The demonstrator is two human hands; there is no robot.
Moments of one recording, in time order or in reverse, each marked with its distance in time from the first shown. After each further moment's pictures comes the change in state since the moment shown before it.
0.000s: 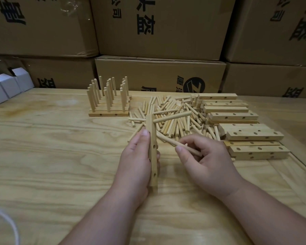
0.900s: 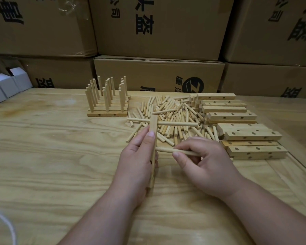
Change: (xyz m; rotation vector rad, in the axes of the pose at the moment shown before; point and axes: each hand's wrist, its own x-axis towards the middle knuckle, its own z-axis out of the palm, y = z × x) left_hand -0.007 0.007 0.005 -0.016 -0.018 -0.010; right_hand 0.002 0.001 -0.009 -0.111 -0.079 -0.127
